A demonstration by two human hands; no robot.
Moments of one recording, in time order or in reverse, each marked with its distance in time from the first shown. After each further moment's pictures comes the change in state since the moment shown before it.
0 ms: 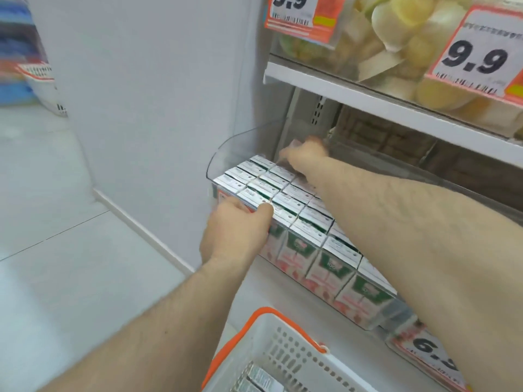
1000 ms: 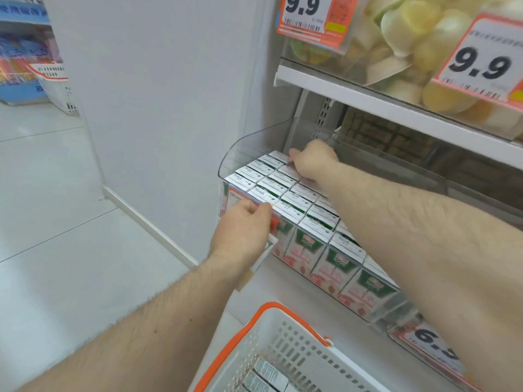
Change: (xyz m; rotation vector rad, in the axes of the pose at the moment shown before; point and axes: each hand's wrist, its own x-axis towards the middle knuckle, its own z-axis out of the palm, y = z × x) left_hand -0.007 -0.003 -0.019 -0.126 -0.206 -0.008; right_hand -0.008 -0.001 0.000 -0.241 0.005 -0.030
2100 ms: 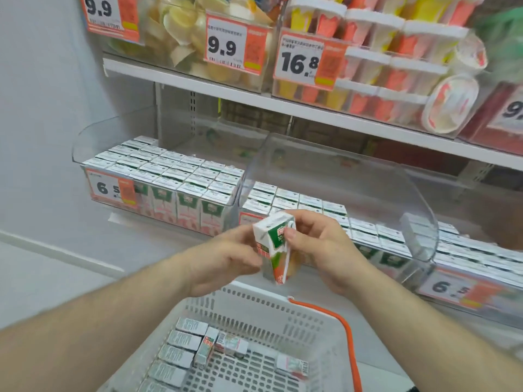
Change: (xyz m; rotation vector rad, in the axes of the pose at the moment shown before) left_hand -0.171 0.009 0.097 -0.363 -1.252 -0.011; right_hand -0.319 0.233 -0.105 1.100 -0.098 -0.083
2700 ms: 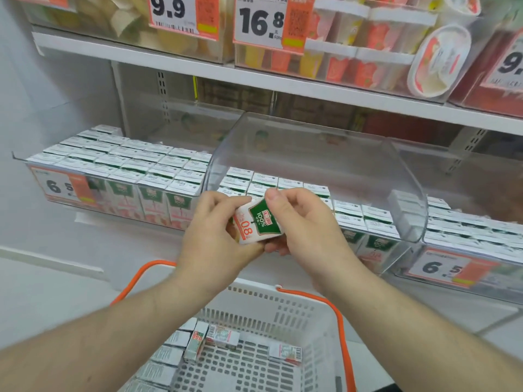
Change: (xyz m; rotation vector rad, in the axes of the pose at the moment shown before) left_hand 0.040 -0.026 0.027 0.948 0.774 0.550; right_hand -0.008 -0.015 0.007 -0.159 0.320 0.096
